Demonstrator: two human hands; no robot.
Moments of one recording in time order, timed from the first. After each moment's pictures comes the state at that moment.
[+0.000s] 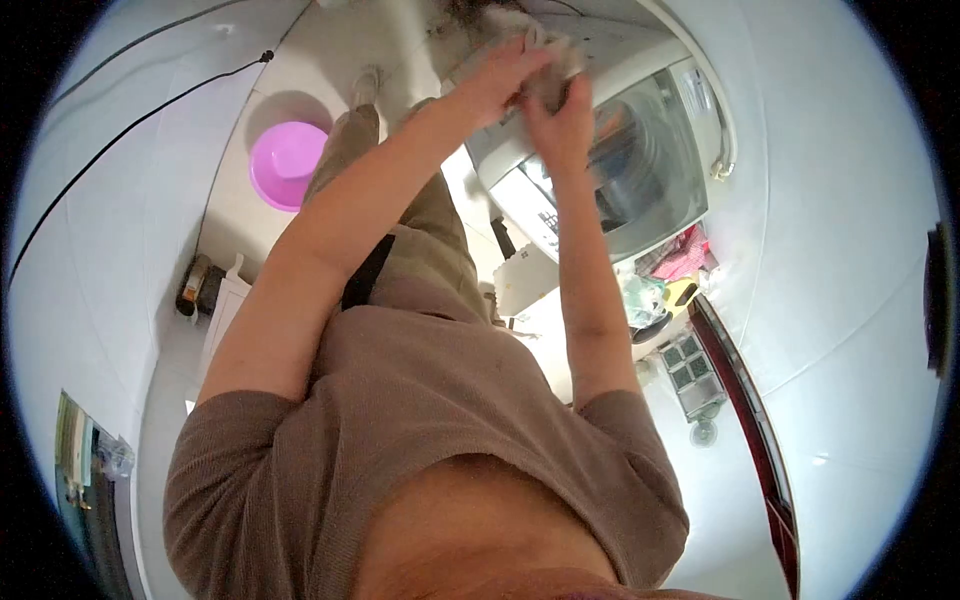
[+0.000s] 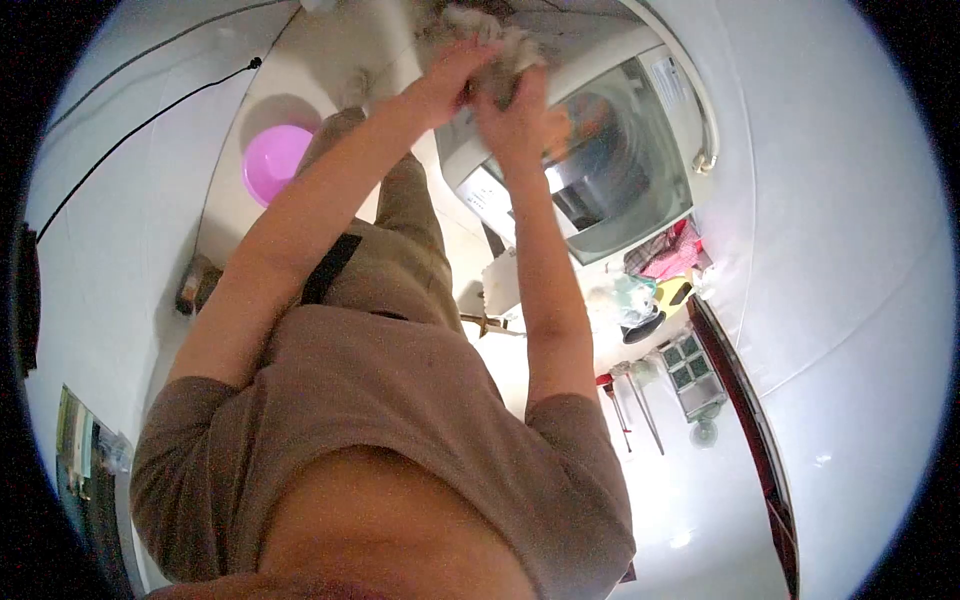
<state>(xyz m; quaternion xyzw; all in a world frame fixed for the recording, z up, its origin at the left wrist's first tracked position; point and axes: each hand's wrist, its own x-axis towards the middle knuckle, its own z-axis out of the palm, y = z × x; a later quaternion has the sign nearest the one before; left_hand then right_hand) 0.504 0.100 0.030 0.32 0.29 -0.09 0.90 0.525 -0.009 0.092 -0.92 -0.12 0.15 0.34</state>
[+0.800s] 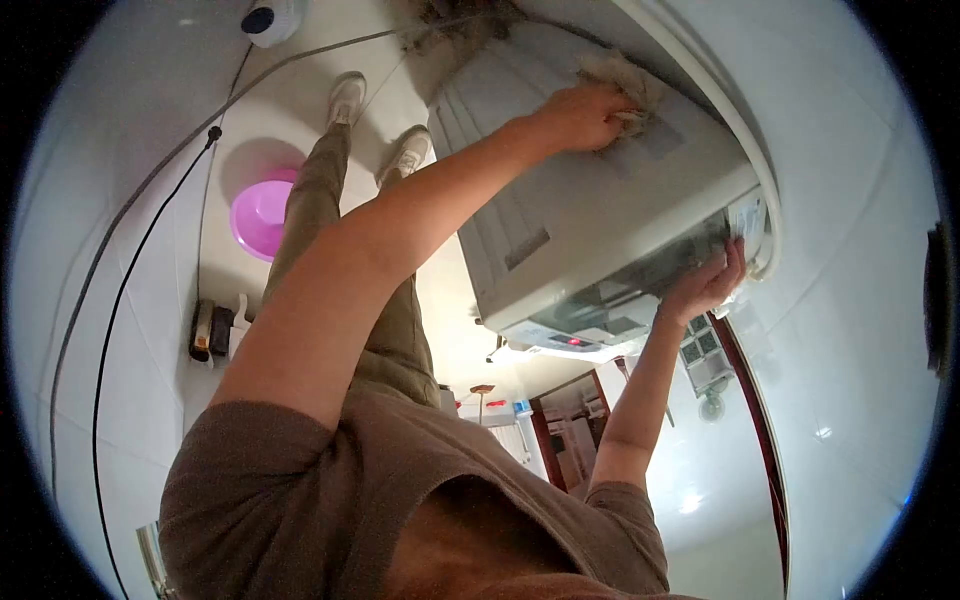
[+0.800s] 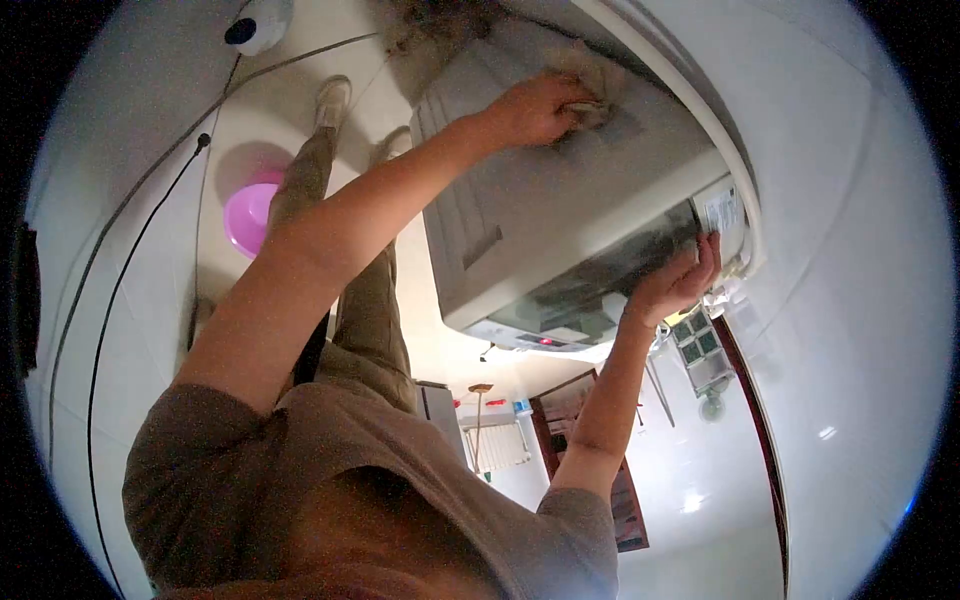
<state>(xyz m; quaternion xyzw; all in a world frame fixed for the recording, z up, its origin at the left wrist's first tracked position) 0.648 0.053 -0.125 0.75 -0.04 -0.11 0.66 0.615 -0.140 0.058 -0.99 -0.06 -0.10 0.11</state>
